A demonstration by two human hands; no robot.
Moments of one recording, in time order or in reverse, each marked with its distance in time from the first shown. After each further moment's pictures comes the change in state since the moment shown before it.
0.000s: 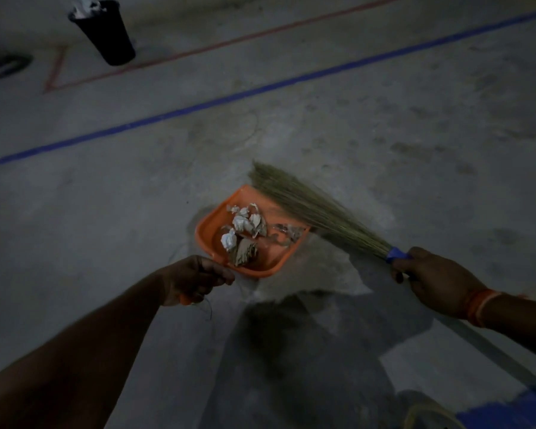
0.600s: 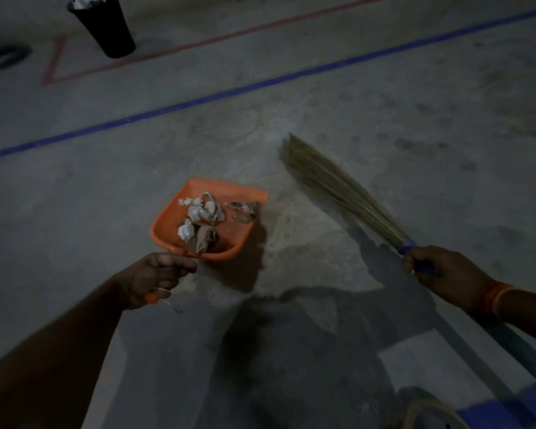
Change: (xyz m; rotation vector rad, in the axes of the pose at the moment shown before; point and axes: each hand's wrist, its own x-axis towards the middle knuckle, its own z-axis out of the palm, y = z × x) left_hand -0.038 -0.020 -0.042 -0.175 0.250 0.097; right_hand -0.004 0.011 -0.003 0.348 0.086 0.093
